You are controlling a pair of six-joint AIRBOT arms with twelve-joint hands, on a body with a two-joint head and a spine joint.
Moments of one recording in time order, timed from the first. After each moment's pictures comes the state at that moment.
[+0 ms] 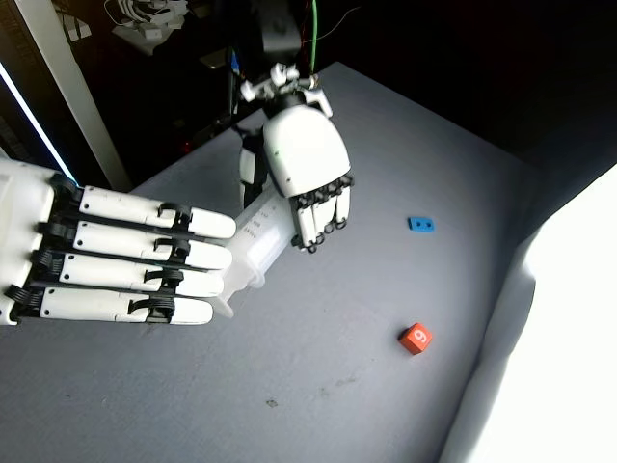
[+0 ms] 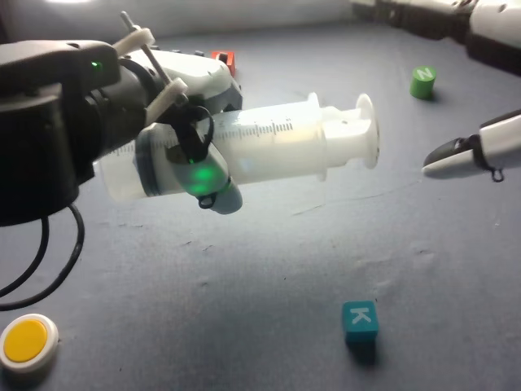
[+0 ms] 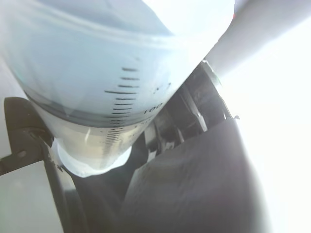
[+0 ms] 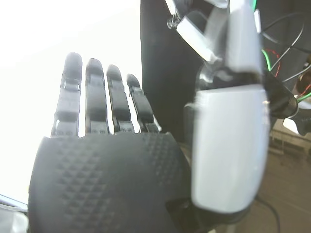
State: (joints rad) left arm 0.30 -1.08 0.91 -1.94 -0.62 2.73; right arm -0.30 -0.74 0.79 0.08 0.36 -0.77
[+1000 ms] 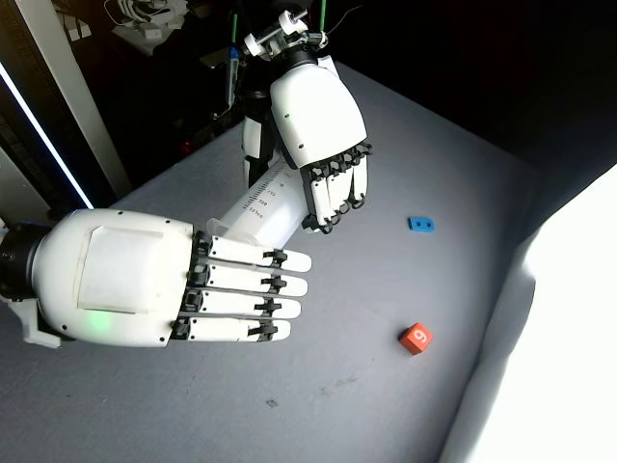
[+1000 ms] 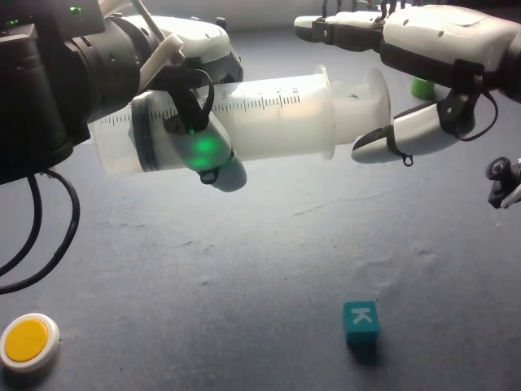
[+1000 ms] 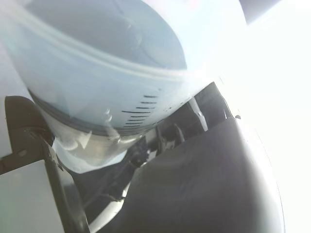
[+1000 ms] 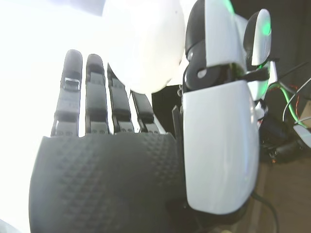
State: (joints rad) left arm 0.19 -1.06 0.88 -2.06 -0.68 2.85; right arm -0.34 -1.01 1.01 0.22 0.41 -0.88
